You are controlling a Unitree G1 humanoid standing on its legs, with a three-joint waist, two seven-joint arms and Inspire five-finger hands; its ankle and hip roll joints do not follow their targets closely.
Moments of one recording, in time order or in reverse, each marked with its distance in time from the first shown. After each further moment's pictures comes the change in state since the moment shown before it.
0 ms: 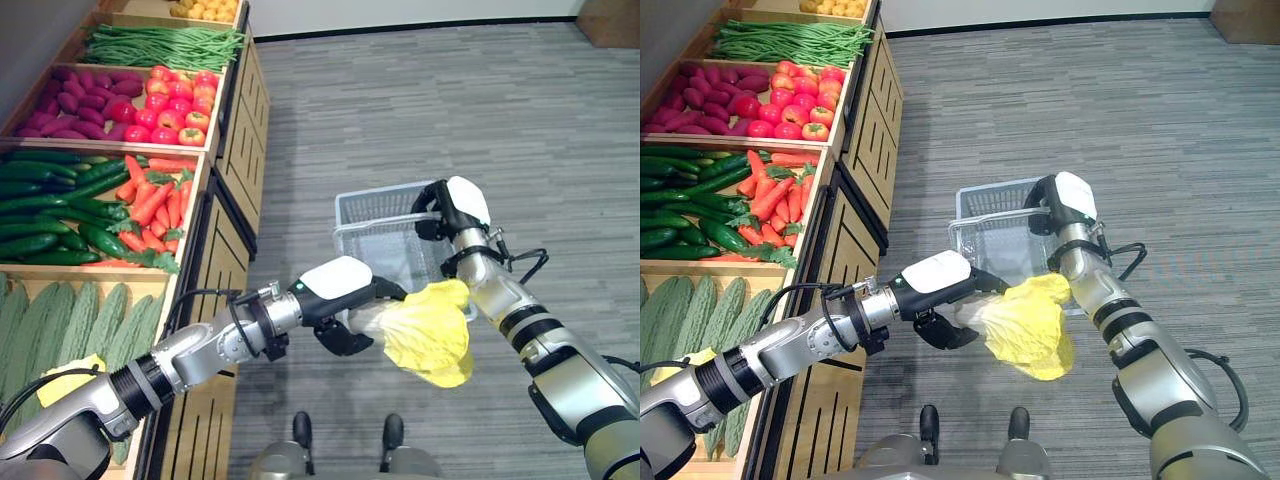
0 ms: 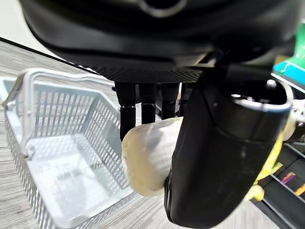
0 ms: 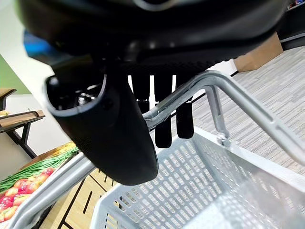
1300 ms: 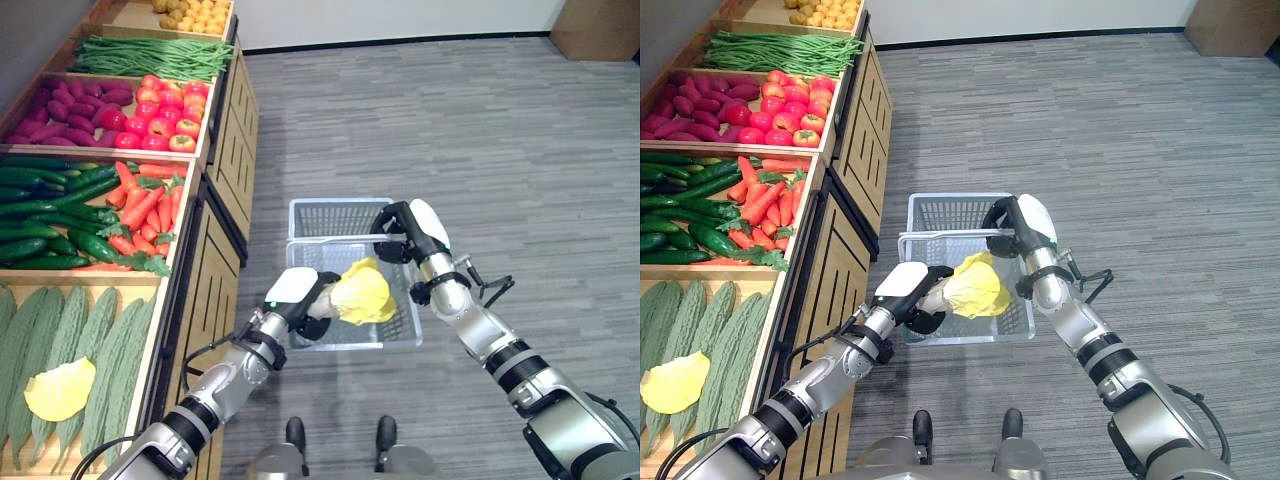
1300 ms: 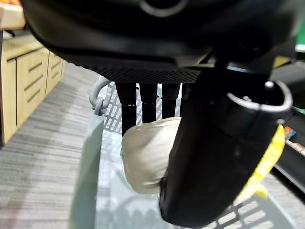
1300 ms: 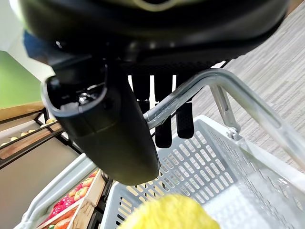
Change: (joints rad) left arm 0.232 -0.370 0.268 0.390 0.376 0.242 0.224; right arm 0.217 0.064 -0.046 -0.349 0.032 0.002 0.071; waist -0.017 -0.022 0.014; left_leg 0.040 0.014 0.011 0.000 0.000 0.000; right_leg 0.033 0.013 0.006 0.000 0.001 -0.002
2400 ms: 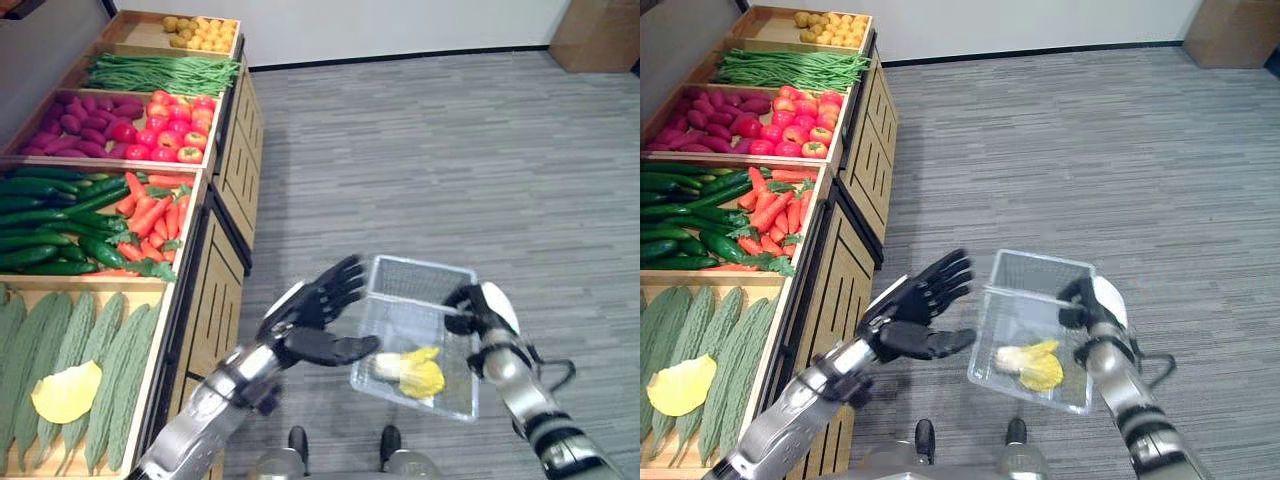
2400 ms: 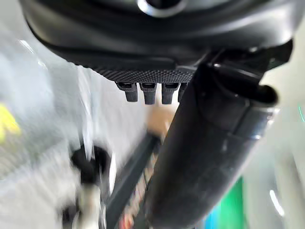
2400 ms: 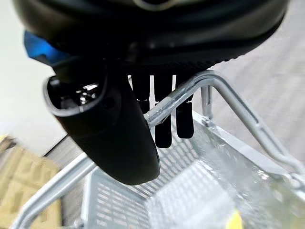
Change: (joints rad) left arm 0.420 0.146 0.168 -0.405 -1.418 -0.016 -0.401; right arm 0.434 -0.017 -0.317 0.182 -0.062 0.055 0.012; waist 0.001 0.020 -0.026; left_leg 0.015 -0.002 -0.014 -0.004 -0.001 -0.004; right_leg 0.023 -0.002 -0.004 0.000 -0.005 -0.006
